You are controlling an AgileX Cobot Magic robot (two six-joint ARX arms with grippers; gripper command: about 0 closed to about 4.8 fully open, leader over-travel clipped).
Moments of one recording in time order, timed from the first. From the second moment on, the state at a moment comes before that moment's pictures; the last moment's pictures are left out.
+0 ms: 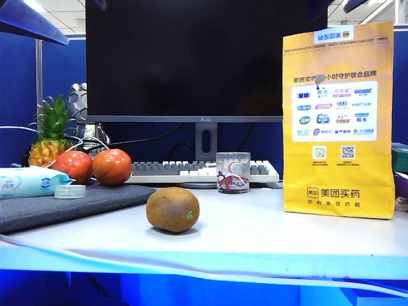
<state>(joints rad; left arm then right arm) -0.33 0.95 0.90 -0.42 0.40 -0.03 0.29 1.31 1.35 -0.40 0.13 -0.31</state>
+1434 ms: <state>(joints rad) -0.33 0.24 0.38 -0.30 -0.02 -0.02 0.46 0.25 0.09 0.25 0.00 0.30</state>
